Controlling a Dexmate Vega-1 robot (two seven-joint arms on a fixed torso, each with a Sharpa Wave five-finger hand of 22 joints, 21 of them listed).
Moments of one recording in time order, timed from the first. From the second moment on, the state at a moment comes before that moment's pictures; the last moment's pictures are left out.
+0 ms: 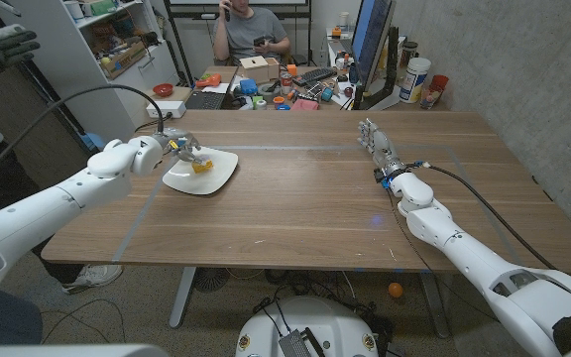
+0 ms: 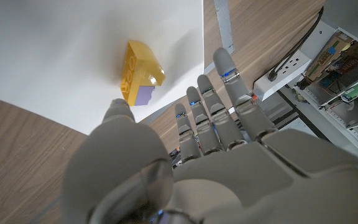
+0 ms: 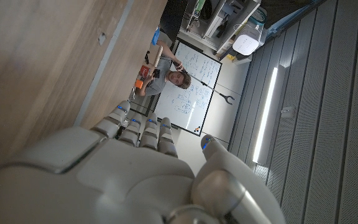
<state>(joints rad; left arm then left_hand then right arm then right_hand) 0.56 1.02 0.69 -1.55 0.72 0.24 -0.22 0.72 -0.08 0.11 0.09 0.24 0.45 -0.09 0.18 0.19 0.57 -0.03 0.24 0.37 0.65 -0.06 0.19 0.28 0.61 0.06 0.83 0.17 -0.70 -0.40 -0.47 -1.08 0.50 0.38 0.01 0.06 0.09 0.38 0.13 0.22 0.10 0.04 0.19 0.18 0.09 0.04 0.19 0.18 0.01 0.03 0.19 0.18 0.11 0.01 0.19 0.17</state>
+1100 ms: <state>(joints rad) 0.65 1.08 0.57 -1.71 0.66 0.30 -0.12 0.60 0.06 0.13 0.13 0.19 0.37 -0.09 0.18 0.19 0.42 0.01 0.20 0.33 0.34 0.04 0.18 0.22 0.31 0.21 0.62 0.17 -0.70 -0.40 -0.47 -1.06 0.50 0.40 0.02 0.06 0.09 0.38 0.13 0.22 0.10 0.04 0.19 0.18 0.09 0.04 0.19 0.18 0.01 0.03 0.19 0.18 0.11 0.01 0.19 0.17</state>
